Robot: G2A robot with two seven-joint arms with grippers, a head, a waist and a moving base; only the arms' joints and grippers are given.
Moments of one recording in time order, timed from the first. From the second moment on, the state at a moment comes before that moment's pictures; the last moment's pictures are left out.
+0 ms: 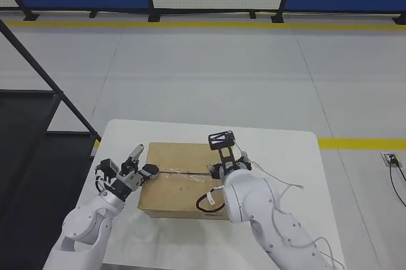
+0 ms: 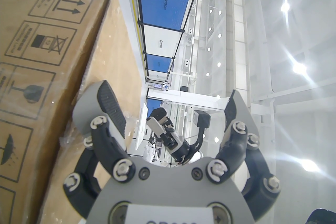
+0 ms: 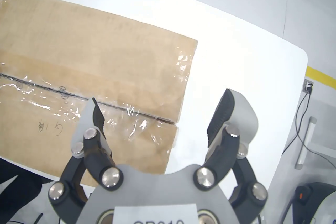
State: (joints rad) left arm 1.18 -1.19 -1.50 -1.56 -0.51 0.04 -0.48; right arm -0.76 -1.46 0.93 -1.73 -1.47 0.46 1.22
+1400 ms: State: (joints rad) left arm 1.26 -1.17 -1.70 -1.60 -0.66 0.01 -0.45; right arm -0.44 -1.47 1.09 -1.00 -0.18 -0.11 1.35
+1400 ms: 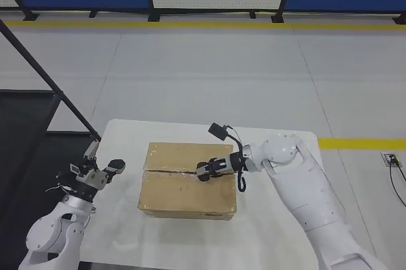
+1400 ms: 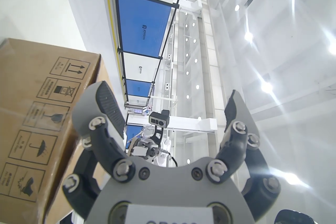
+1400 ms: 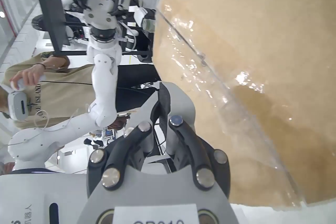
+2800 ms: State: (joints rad) left arm 1.29 -1.17 -1.76 -1.57 -0.73 -0.02 -0.46; right arm -0.18 -1.68 0.70 -0.62 -0.12 -0.05 1.09
